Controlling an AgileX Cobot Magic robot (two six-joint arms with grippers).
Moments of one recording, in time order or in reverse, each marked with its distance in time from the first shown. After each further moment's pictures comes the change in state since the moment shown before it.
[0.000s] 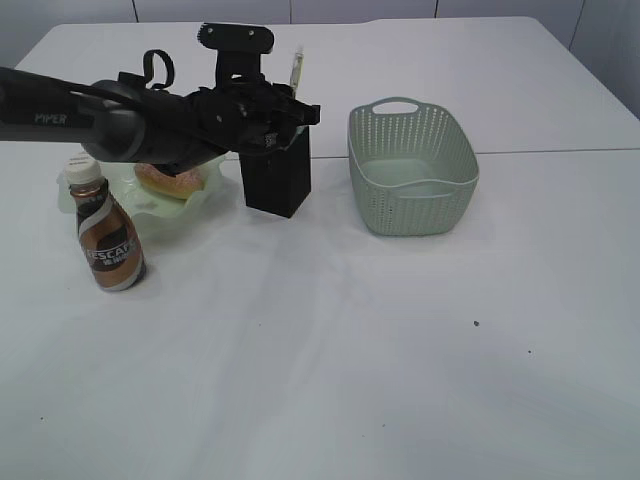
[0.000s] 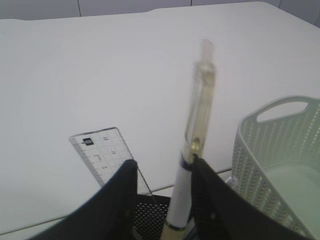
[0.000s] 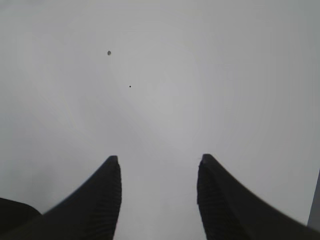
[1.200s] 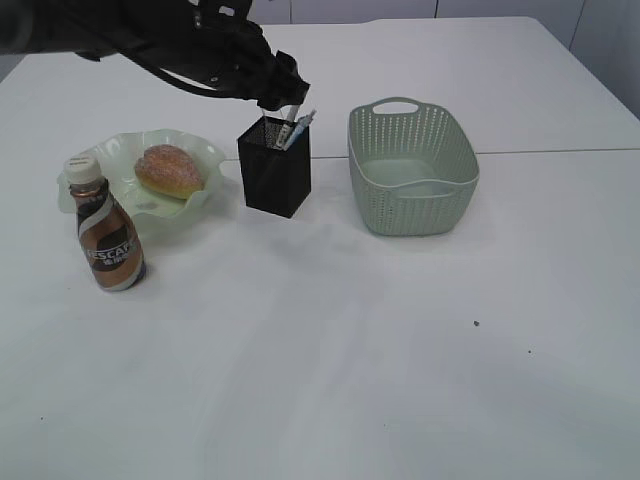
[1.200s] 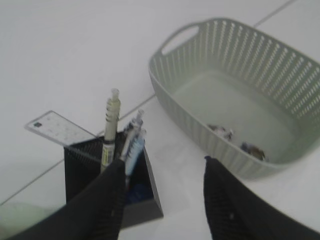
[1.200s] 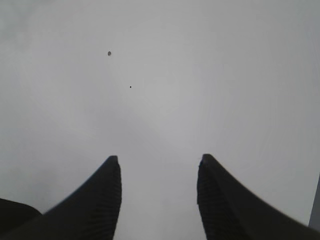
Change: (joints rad) left arm 0.034 -0.255 0.000 0.221 0.632 0.025; right arm 0.000 0.000 0.000 0.000 0.000 0.008
